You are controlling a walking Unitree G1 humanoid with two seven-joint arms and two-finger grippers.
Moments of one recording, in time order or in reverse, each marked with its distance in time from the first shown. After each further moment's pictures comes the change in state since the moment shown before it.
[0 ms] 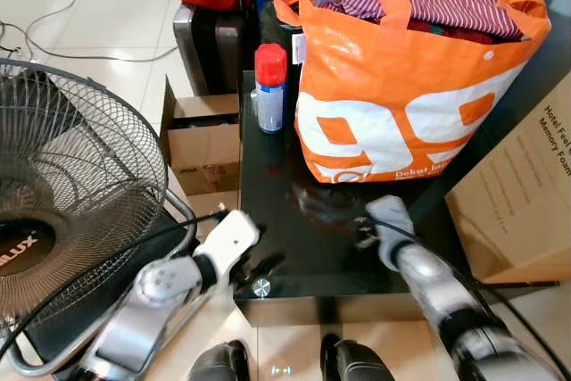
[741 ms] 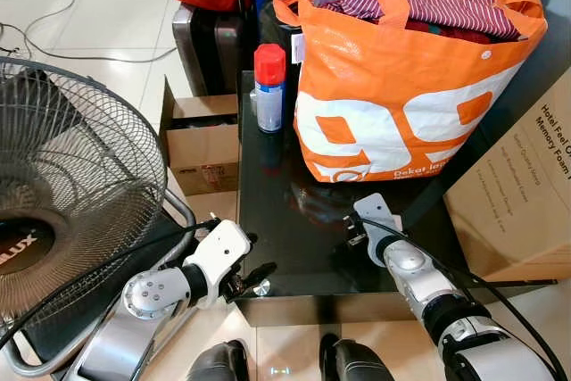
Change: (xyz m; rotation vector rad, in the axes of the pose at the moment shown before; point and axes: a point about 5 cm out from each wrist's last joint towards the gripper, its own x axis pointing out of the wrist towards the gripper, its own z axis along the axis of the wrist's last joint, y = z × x) left arm -0.019 -0.006 -0.010 -0.009 0.070 -0.010; right arm 0.021 0.020 0.007 -0.152 0.091 -0.005
